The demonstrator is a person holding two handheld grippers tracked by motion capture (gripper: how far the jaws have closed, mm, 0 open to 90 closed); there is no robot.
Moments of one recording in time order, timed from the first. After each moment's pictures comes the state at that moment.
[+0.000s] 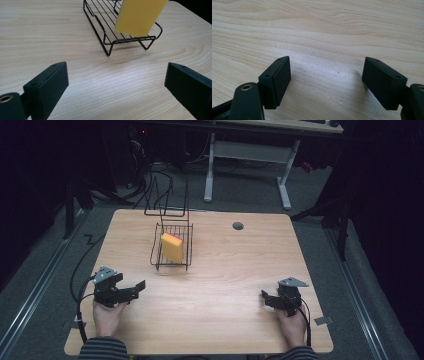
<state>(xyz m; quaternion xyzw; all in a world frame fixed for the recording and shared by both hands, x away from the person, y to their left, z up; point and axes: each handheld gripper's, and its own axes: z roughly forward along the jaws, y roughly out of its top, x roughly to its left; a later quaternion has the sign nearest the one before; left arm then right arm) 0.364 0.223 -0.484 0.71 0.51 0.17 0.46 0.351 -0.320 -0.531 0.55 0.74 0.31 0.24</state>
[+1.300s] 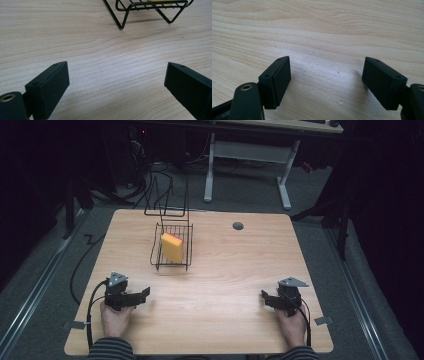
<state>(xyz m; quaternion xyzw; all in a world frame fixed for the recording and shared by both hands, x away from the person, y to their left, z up) 0.375 0.211 -0.525 0.73 0.52 0.17 0.40 0.351 -0.320 -0.531 0.55 0.74 0.31 0.24</state>
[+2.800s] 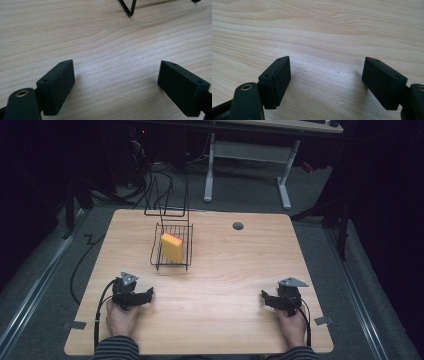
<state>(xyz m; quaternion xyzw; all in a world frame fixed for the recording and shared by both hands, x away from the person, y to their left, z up) 0.384 0.191 -0.537 0.76 0.52 0.22 0.33 0.351 -0.320 -0.531 0.55 0.74 0.31 0.24</state>
